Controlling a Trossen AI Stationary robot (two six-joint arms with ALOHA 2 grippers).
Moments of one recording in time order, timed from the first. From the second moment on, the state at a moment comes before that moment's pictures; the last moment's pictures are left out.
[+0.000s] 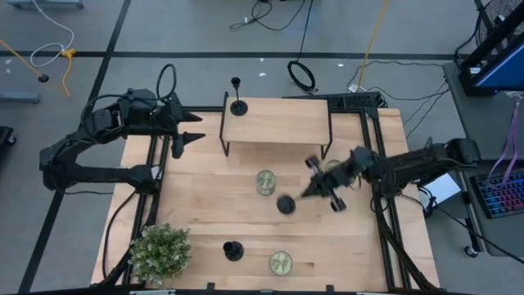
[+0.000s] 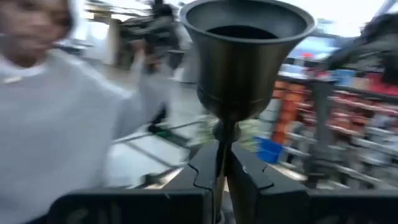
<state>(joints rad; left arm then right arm) 0.40 0.88 1.23 -0.81 0.13 0.10 -0.01 1.13 0.49 0.85 -0.55 -0.09</state>
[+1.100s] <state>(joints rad) 0.40 0.88 1.23 -0.81 0.13 0.11 -0.72 1.15 0.76 0.19 0.10 0.08</state>
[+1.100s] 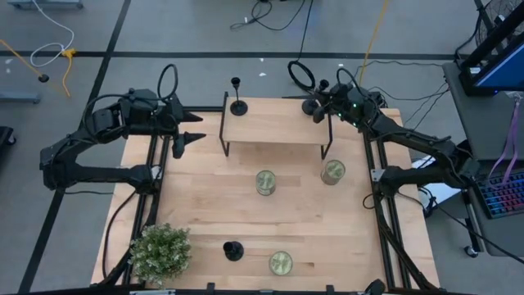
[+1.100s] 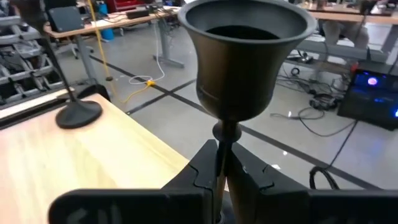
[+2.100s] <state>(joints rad) 0.28 0.88 1.03 -0.65 0.14 0.06 -0.74 1.07 0.74 0.11 0.10 0.04</state>
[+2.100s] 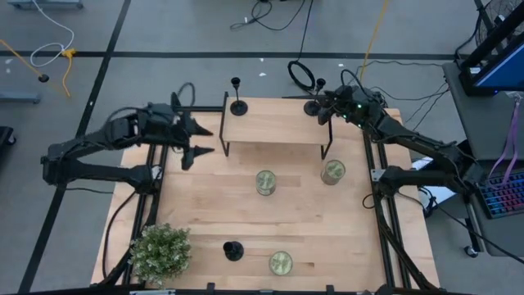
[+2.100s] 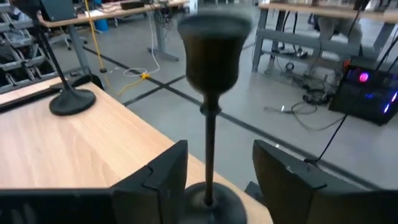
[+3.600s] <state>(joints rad) -0.32 1.15 0.27 0.59 0.34 0.05 -0.34 0.81 0.74 0.01 0.10 0.00</state>
